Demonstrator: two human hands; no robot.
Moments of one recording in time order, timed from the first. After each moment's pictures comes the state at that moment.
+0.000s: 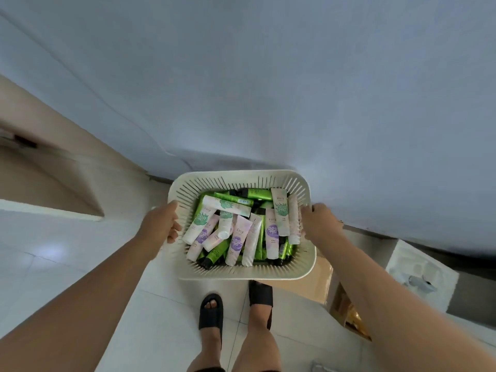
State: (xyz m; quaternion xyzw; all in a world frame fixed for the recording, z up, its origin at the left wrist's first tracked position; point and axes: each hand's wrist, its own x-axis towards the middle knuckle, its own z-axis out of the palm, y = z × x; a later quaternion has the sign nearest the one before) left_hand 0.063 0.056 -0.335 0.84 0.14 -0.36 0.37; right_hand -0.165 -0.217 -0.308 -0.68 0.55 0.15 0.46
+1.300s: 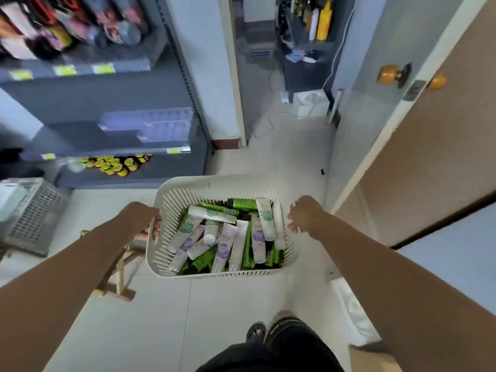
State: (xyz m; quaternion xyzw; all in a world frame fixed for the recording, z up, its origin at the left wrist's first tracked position) left_hand -0.117 0.848 -0.077 0.62 0.60 -0.07 0.50; right_hand 0.117 0.533 -0.110 -0.87 -0.08 0.38 0.29
